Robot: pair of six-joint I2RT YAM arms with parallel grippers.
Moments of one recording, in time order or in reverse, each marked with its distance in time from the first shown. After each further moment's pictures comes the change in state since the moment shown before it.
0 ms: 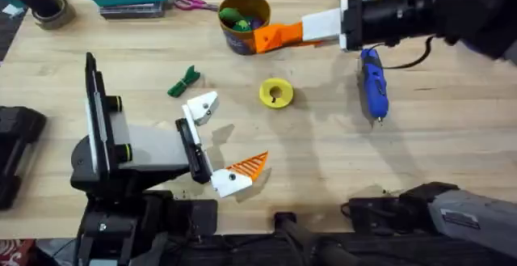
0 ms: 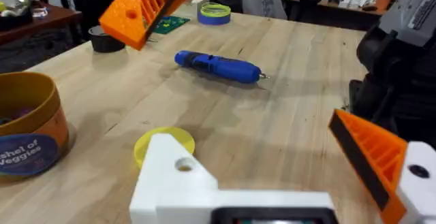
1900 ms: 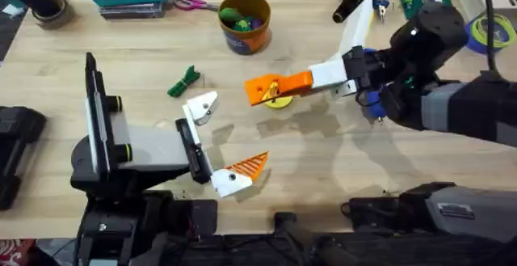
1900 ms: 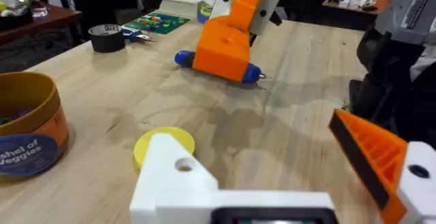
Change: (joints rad) left arm 0.000 0.000 0.000 0.000 0.000 0.000; right arm -0.019 0.128 -0.566 1.470 -0.569 0.939
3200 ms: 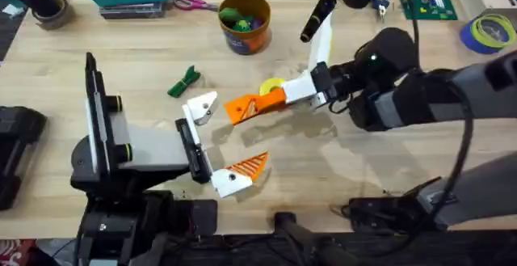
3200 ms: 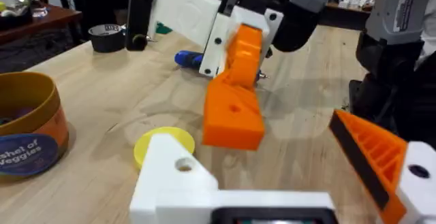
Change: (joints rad) left arm 0.000 0.000 0.000 0.000 0.000 0.000; right arm 0.143 0.285 0.000 0.438 0.038 0.241
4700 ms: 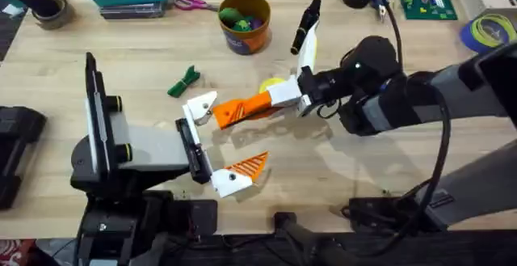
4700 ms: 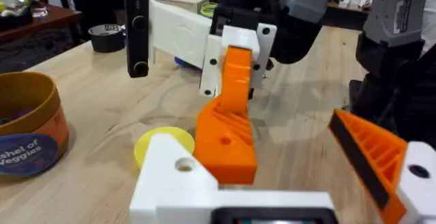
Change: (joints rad) left arm 0.000 0.000 0.000 0.000 0.000 0.000; right arm 0.079 0.056 0.005 0.028 0.095 0.103
